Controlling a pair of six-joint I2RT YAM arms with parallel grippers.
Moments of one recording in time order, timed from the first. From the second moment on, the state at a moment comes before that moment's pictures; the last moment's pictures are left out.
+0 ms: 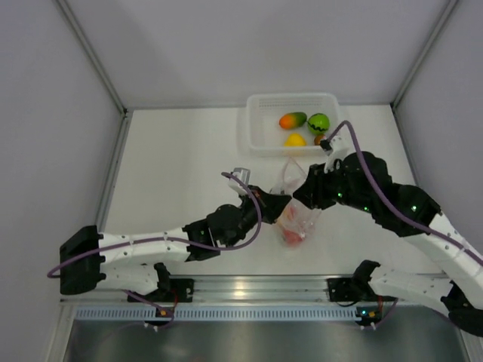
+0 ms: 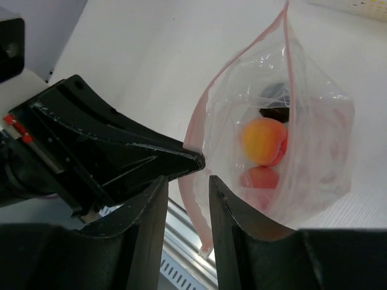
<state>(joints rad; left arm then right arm) -1.26 1.22 0.72 0.52 -0.49 -0.81 0.80 0.89 1.27 -0.86 -0.02 0.45</state>
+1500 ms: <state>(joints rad) -1.27 1.13 0.69 0.50 -0.52 -0.91 0.95 1.11 1.08 -0.75 0.42 0.68</state>
